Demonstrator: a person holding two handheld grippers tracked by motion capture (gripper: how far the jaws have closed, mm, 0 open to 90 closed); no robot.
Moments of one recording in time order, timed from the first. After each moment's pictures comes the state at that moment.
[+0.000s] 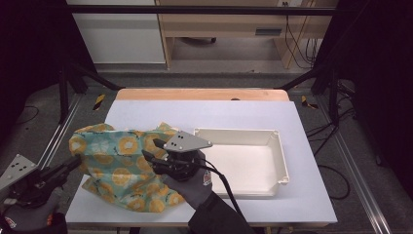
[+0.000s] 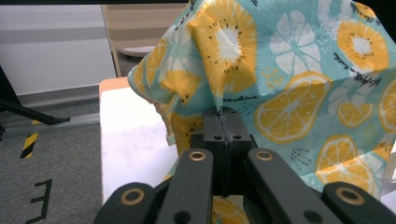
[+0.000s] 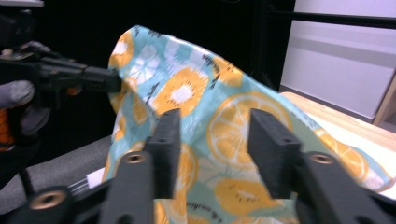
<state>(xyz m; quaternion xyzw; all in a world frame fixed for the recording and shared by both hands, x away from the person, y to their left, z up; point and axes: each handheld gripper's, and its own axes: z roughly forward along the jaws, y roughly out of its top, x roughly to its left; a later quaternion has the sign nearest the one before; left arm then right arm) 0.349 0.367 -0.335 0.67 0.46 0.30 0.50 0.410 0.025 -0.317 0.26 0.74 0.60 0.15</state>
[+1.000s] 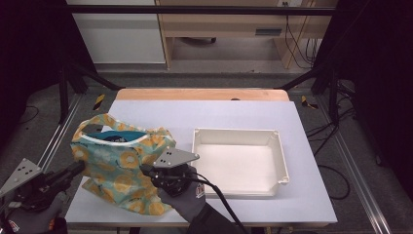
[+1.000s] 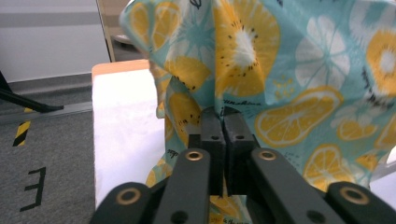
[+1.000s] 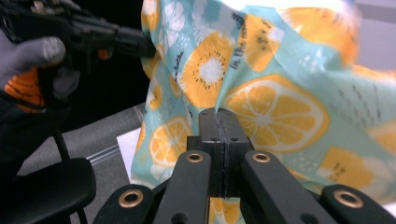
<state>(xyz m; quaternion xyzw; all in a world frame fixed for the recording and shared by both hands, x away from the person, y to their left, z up) 0.347 0.367 -0.346 0.68 0.47 0.28 0.49 0.392 0.042 -0.346 0.24 0.78 0.57 0.09</state>
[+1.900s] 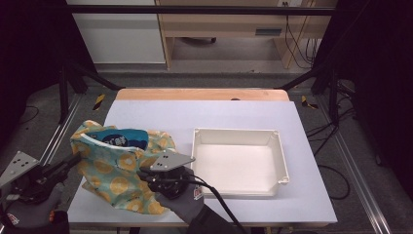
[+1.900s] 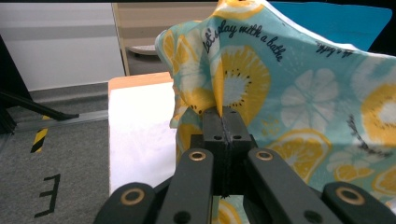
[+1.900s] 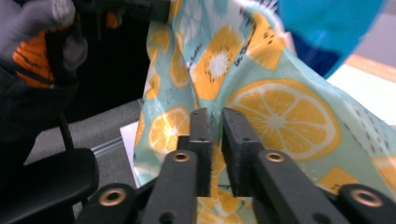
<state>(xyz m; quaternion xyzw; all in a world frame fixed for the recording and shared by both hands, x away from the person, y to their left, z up) 0.357 0.368 -0.334 0.66 0.47 0.31 0.49 0.392 0.048 -0.355 0.23 0.79 0.56 0.09</state>
